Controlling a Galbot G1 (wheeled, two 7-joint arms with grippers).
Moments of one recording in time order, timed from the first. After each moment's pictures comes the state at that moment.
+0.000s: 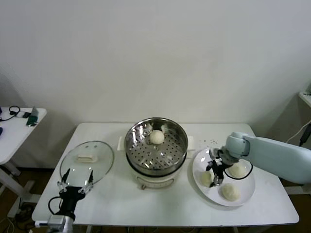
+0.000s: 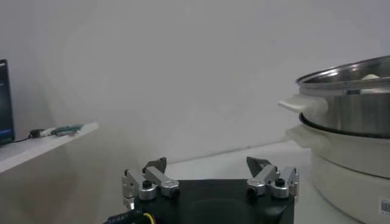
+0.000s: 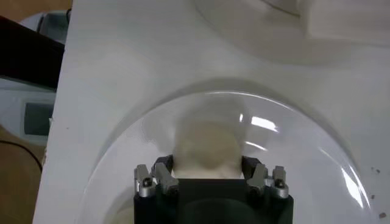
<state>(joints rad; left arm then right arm) 1.64 -1.38 -0.71 -1.93 -0.04 -0.09 0.01 0.25 0.71 -1.35 1.33 0.38 -0.30 -0.91</state>
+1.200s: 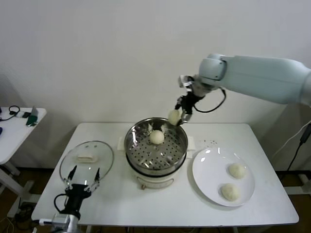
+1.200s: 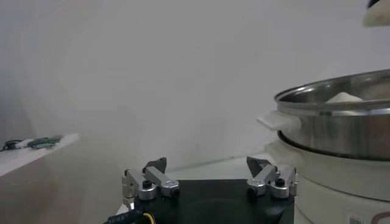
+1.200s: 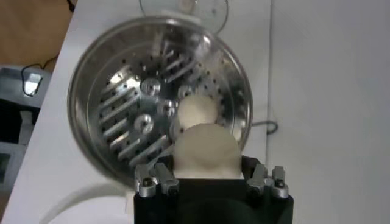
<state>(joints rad) 1.65 -1.36 -0.67 -1.99 -0.04 -0.07 0.01 0.87 1.23 -1.66 1.17 0.94 -0.32 -0.92</state>
